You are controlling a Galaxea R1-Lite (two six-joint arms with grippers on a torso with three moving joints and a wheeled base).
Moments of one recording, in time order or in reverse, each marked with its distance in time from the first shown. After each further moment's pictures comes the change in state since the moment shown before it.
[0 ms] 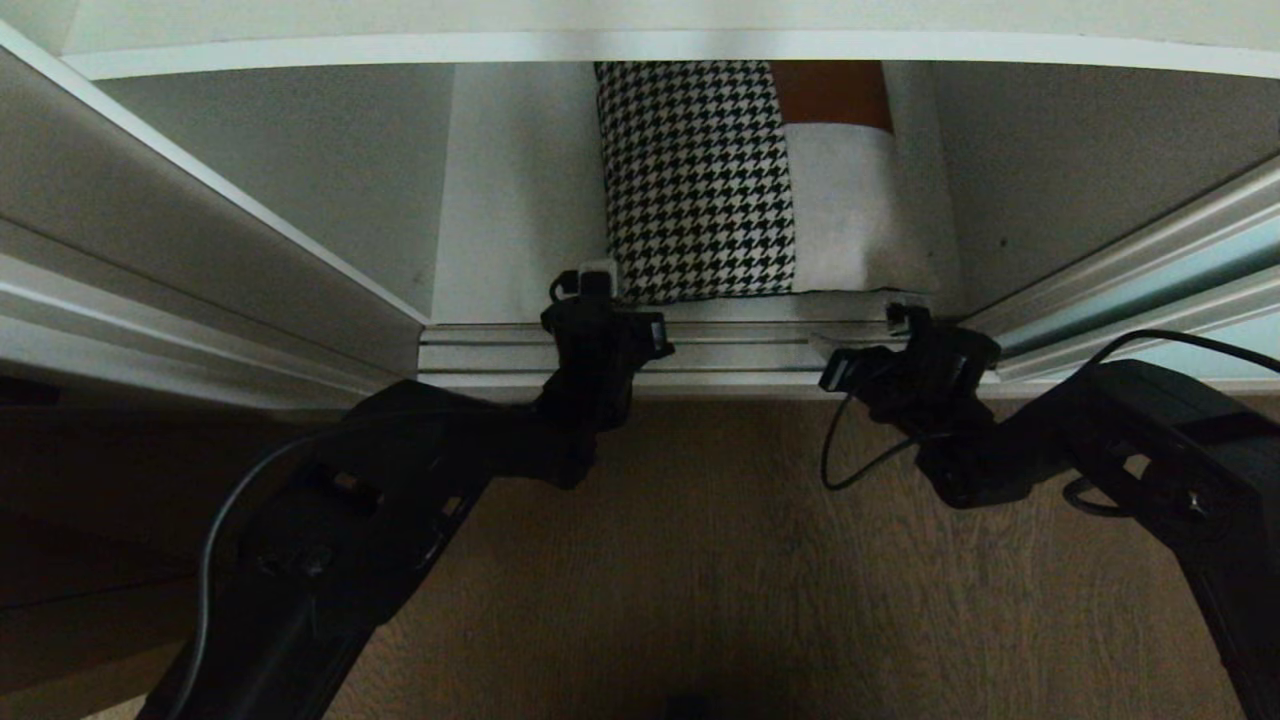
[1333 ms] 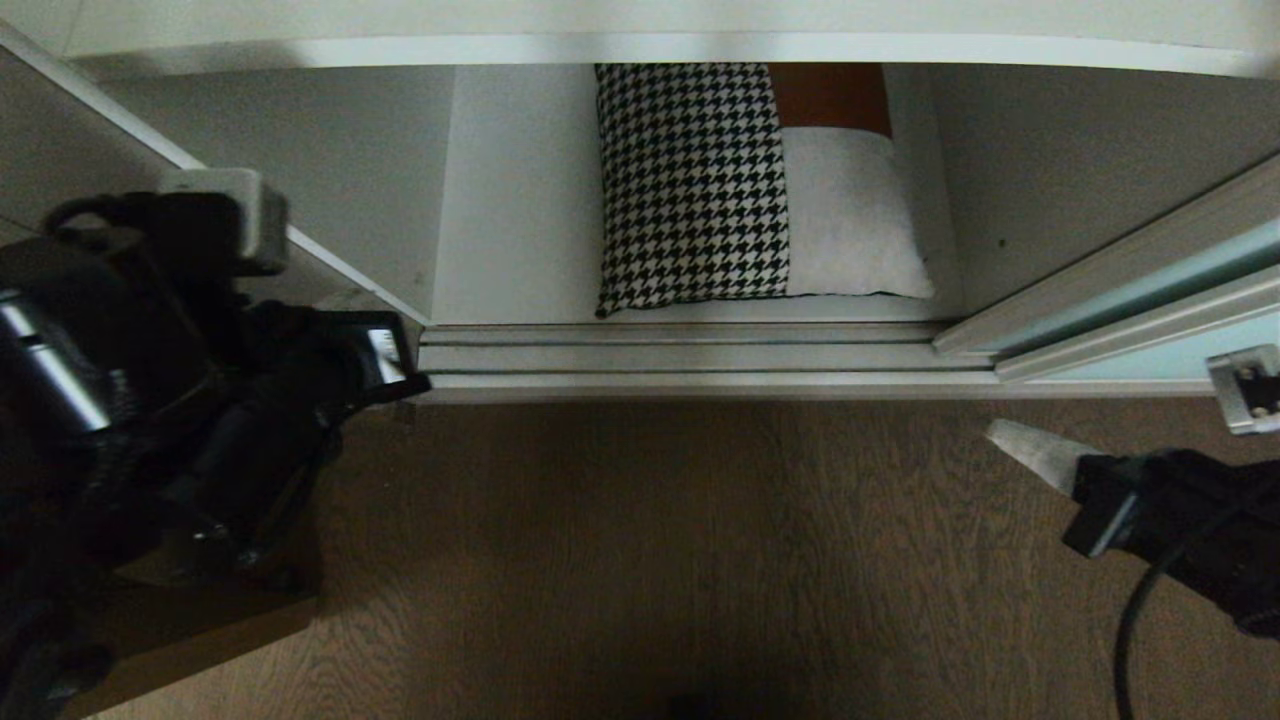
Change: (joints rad) left arm 0.002 -1.167 1.242 0.055 0.311 0.132; right arm 0.047 -1.123 1.195 0.065 -0.035 -0.100
